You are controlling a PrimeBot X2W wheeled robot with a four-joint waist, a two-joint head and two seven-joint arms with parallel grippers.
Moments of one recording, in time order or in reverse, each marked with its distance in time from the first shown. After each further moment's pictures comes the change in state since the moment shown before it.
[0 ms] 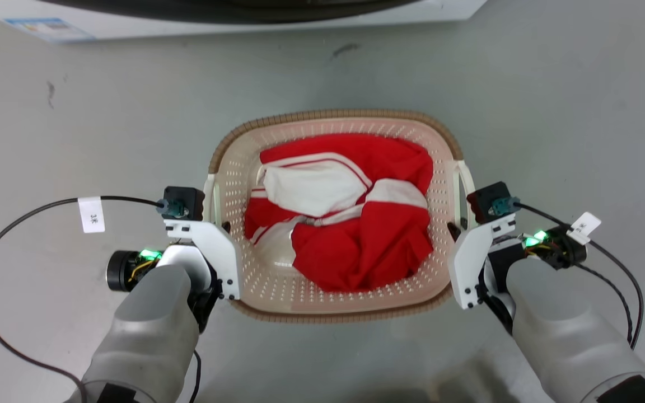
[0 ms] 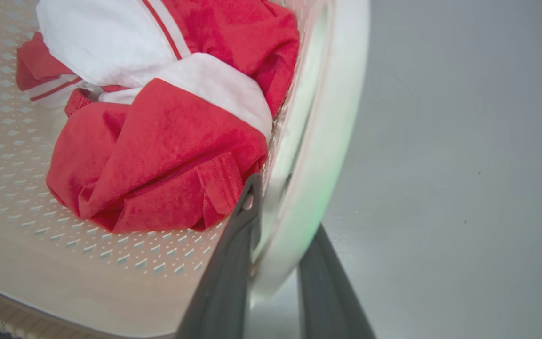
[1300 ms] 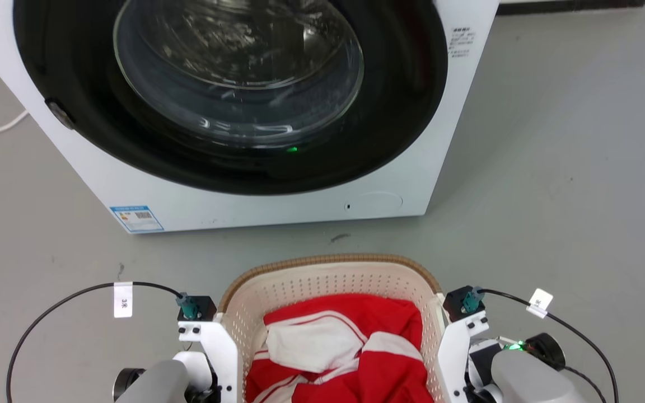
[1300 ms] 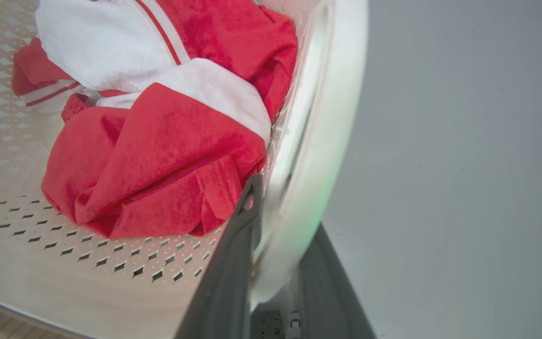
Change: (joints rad) left arm 0.259 0.046 -0.248 -0.082 -0.288 0.005 0.347; right arm 0.214 -0.010 0.330 -0.035 0.337 -0.002 0.274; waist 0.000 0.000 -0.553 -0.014
